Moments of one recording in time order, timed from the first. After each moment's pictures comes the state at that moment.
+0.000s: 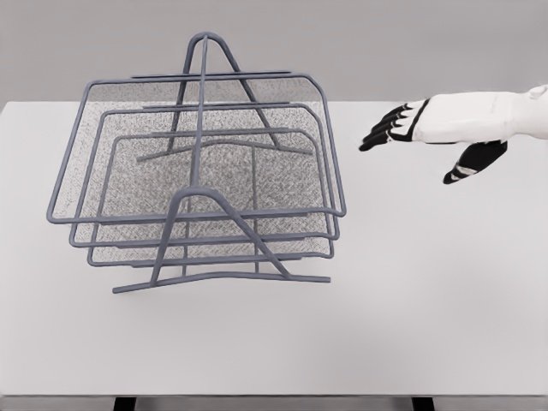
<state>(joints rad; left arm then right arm) 0.03 0.00 -0.13 -0.02 0.56 0.00 -0.20 -1.28 -1.12 1.24 -1.66 -0.15 -0.54 0.61</state>
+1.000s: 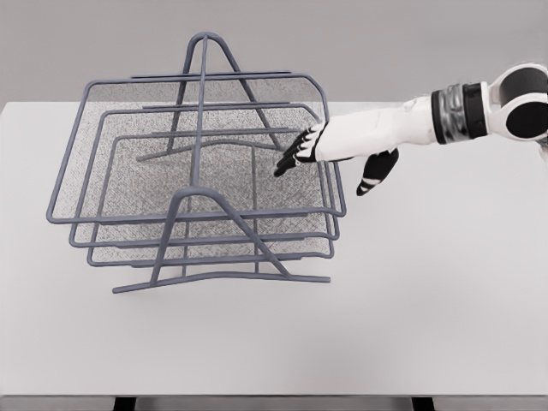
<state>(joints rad) 0.03 0.00 -0.13 -0.02 0.56 0.00 -0.20 -1.30 -0.78 1.35 -1.51 -0.13 -0.49 0.61</state>
